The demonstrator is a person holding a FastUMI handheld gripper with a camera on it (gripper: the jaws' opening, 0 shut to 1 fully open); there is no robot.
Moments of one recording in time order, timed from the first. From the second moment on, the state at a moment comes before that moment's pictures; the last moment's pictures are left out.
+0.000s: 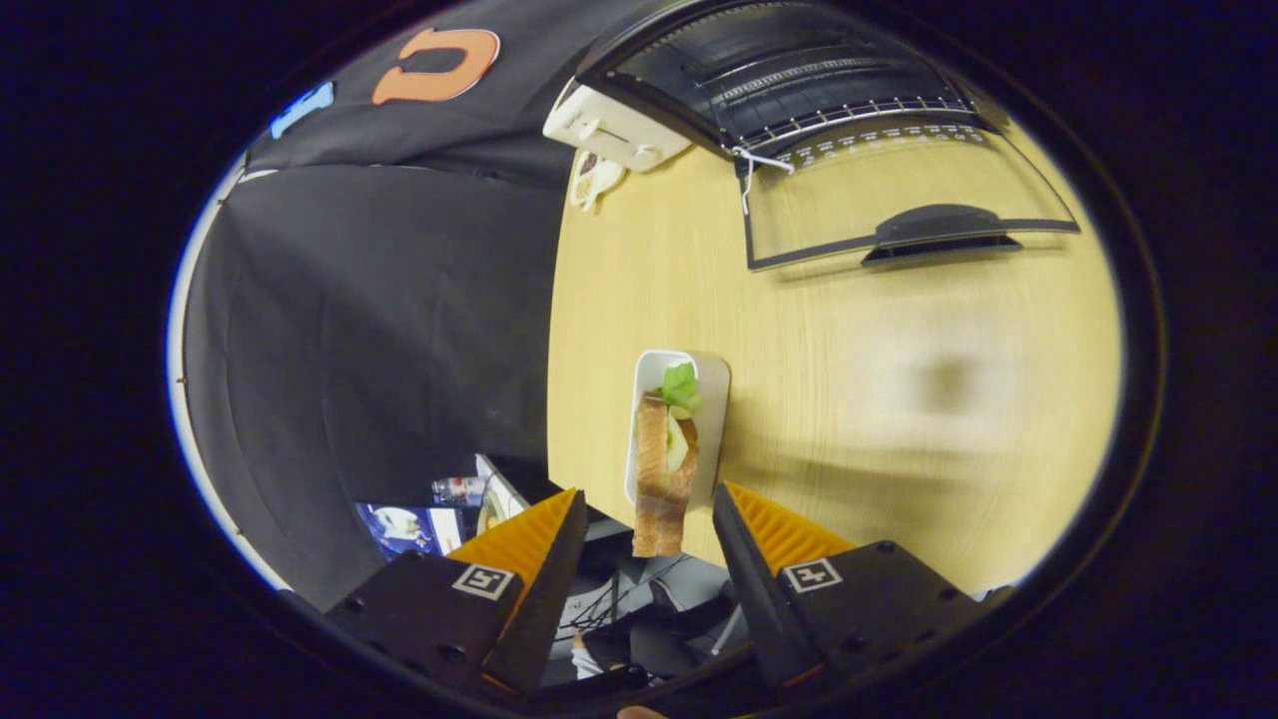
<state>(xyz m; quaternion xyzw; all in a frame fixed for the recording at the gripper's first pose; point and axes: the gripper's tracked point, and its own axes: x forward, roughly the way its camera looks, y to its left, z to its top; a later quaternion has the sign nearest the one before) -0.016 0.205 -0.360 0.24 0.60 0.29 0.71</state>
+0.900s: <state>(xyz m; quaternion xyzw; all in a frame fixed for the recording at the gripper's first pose) -0.025 0.203 -0.315 0.28 0.60 0.33 0.68</state>
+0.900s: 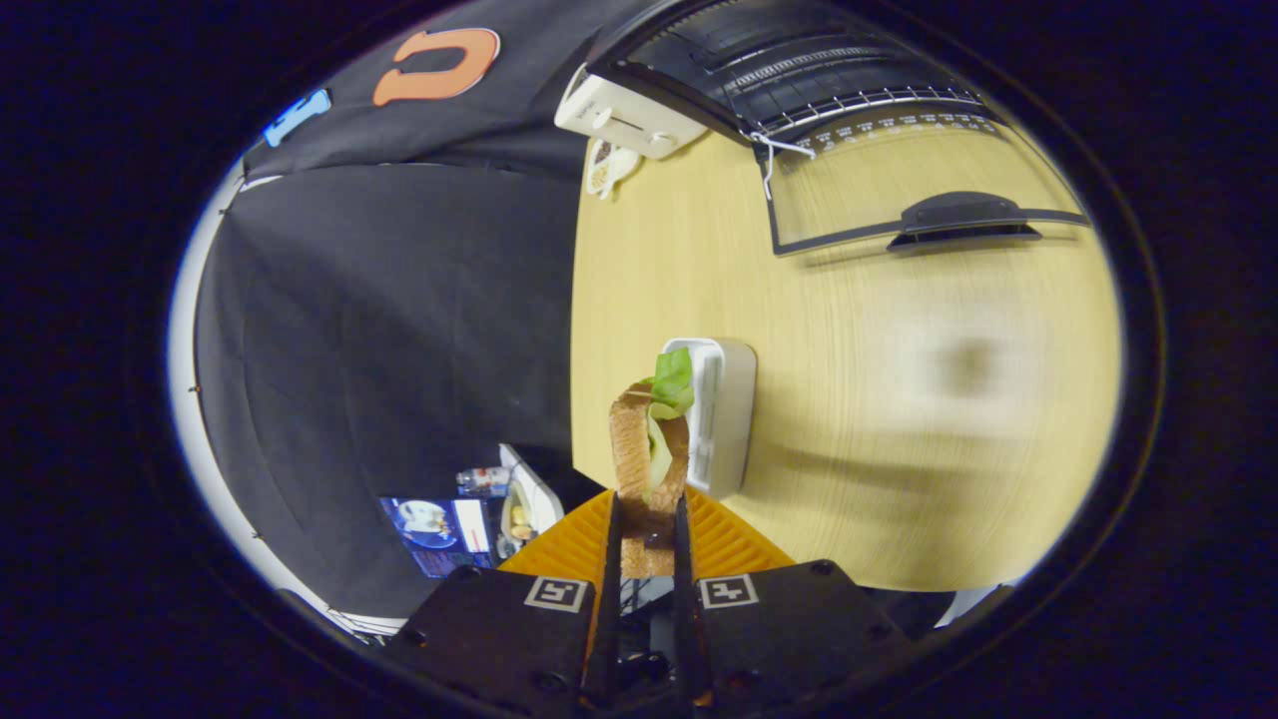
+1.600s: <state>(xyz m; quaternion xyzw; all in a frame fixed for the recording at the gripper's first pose) 0.072 0.085 -0.221 0.42 0.41 0.26 0.77</state>
